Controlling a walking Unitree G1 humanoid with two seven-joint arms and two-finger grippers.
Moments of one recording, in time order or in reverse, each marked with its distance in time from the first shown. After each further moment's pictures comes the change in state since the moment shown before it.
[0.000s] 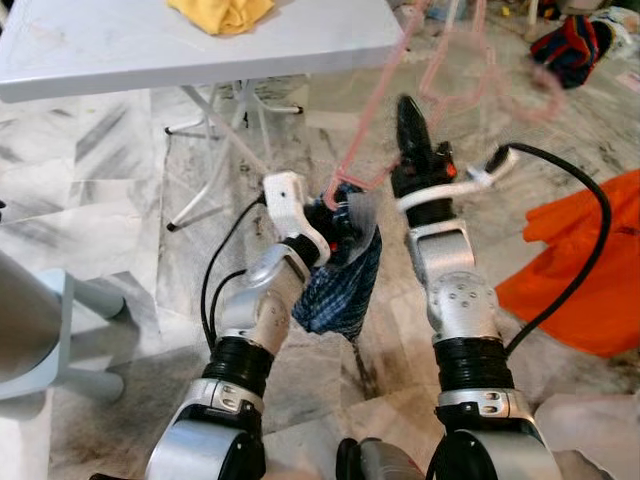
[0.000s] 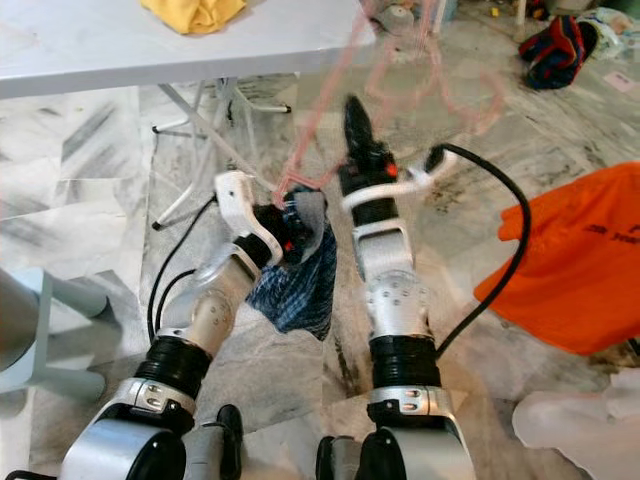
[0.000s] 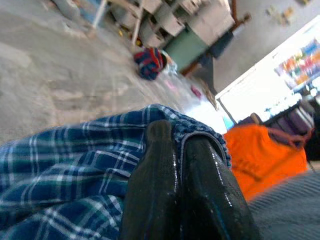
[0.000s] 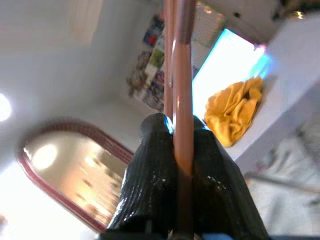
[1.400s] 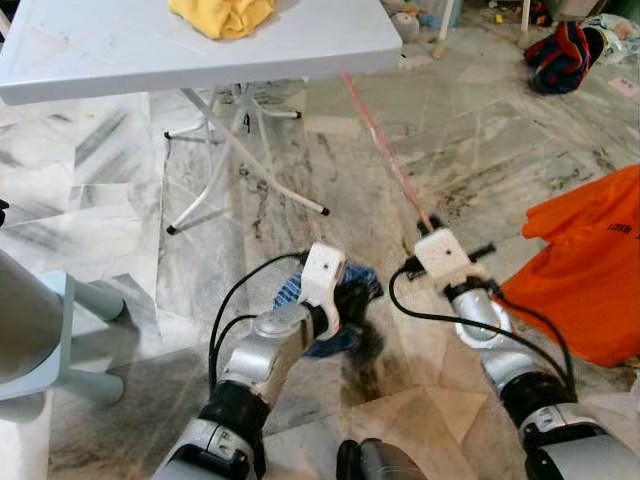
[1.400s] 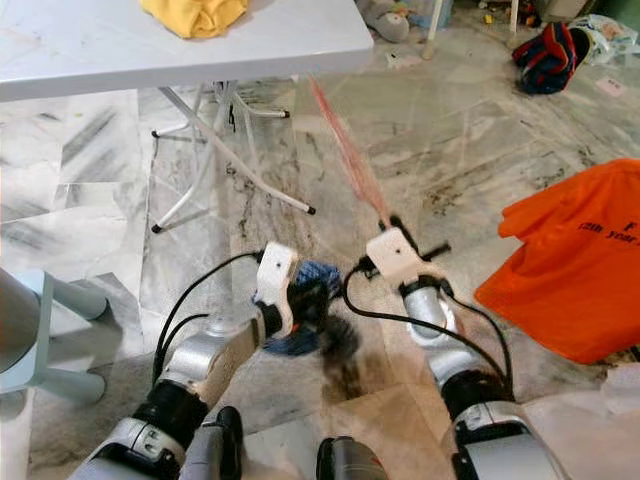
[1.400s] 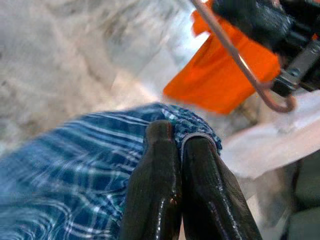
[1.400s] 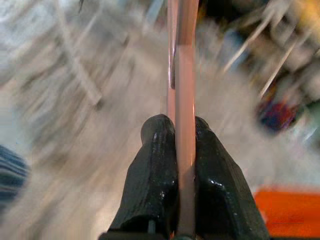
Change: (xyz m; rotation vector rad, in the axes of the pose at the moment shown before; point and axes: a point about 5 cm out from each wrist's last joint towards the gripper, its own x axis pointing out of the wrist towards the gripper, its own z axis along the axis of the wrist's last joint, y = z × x) left arm -0.050 0.028 -0.087 0.277 0.482 0.001; right arm -0.142 -0.134 0.013 -1.476 0.778 -0.488
